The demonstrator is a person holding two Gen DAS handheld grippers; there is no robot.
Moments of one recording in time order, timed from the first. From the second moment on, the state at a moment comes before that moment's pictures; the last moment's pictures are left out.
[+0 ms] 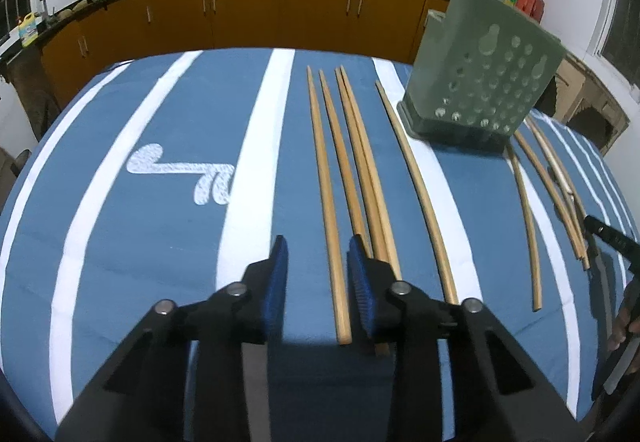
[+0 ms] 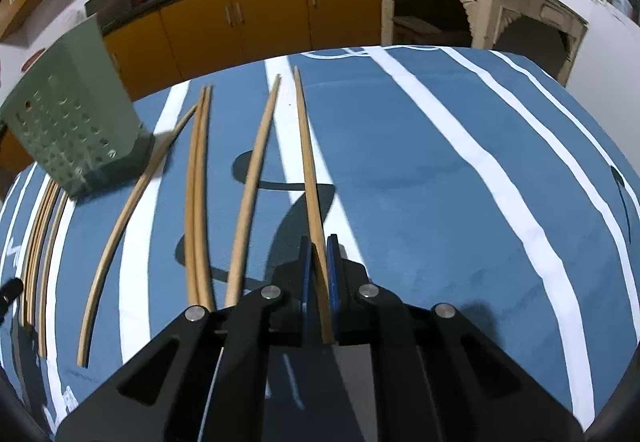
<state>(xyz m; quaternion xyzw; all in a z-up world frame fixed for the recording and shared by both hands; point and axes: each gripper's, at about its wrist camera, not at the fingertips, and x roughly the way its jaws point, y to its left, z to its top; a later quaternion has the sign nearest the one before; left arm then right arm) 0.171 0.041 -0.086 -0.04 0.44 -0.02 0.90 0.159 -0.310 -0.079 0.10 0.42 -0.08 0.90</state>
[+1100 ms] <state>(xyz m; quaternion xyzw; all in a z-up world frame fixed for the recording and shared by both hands) 0.159 0.057 -0.086 -0.06 0.43 -0.01 0.90 0.141 -0.311 -0.071 0.11 0.39 -0.07 0.91</state>
